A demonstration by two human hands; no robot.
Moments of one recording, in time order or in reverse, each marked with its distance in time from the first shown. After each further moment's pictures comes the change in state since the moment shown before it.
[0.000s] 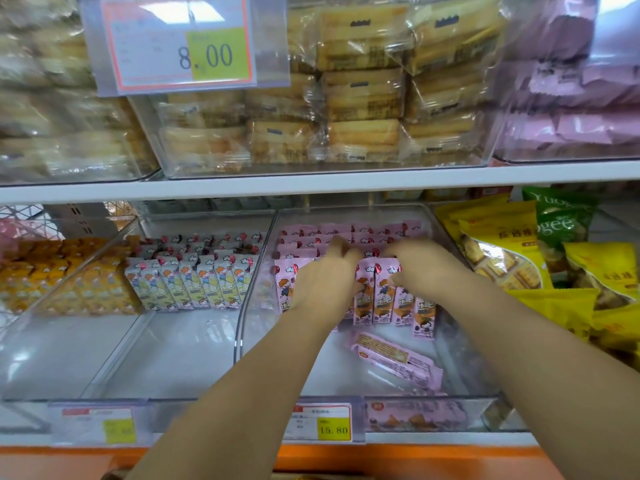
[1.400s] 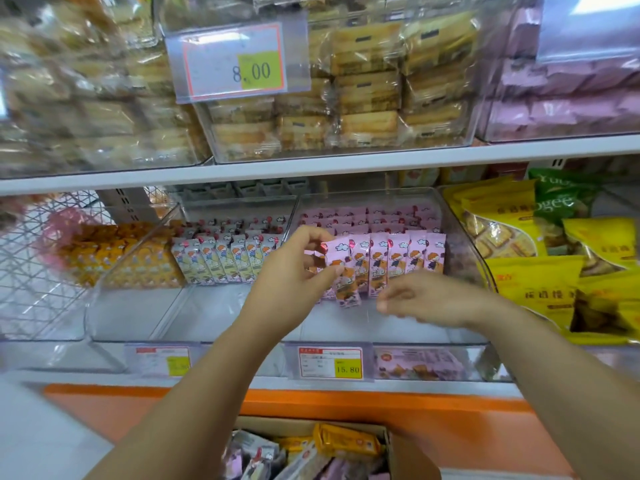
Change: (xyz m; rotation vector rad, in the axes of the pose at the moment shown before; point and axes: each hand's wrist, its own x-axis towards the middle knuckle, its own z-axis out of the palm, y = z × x) left_hand -0.102 -0.016 -0.064 -0.845 0.157 -0.167; right_hand -0.081 -0.005 0.009 0.580 -0.391 -0.181
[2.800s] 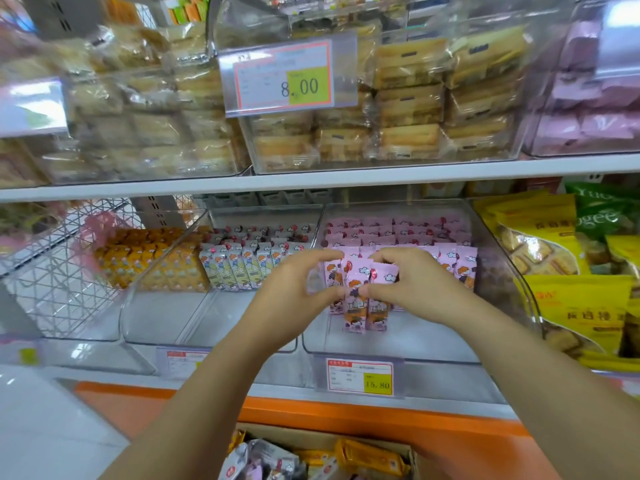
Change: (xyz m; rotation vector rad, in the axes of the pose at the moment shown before) left_hand -0.001 -0.025 -0.031 0.318 -0.052 0.052; right_hand 0.028 -0.049 0.014 -0.073 0.388 -0.223
